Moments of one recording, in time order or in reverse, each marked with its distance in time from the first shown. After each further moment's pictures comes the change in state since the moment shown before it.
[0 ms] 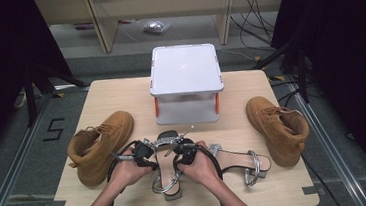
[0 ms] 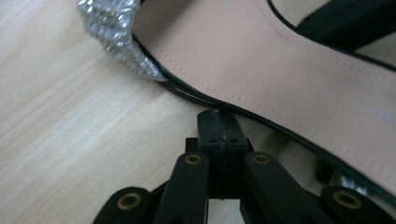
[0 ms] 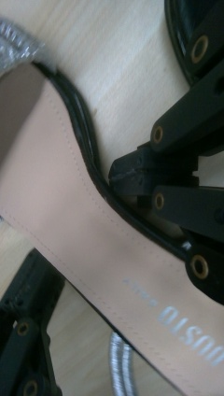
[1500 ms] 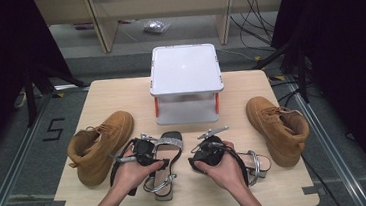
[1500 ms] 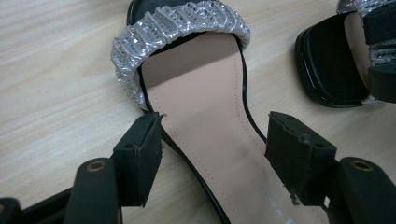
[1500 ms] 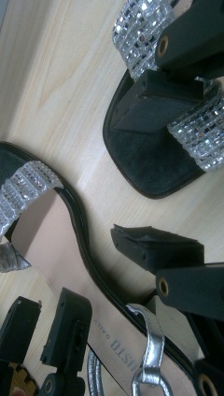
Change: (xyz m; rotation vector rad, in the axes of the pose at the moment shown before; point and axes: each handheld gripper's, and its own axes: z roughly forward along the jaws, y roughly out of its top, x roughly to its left) left arm -0.024 0.013 -0.020 -0.160 0.045 -0.239; right arm -0.026 -0.041 -0.057 -0.210 -0.091 0.131
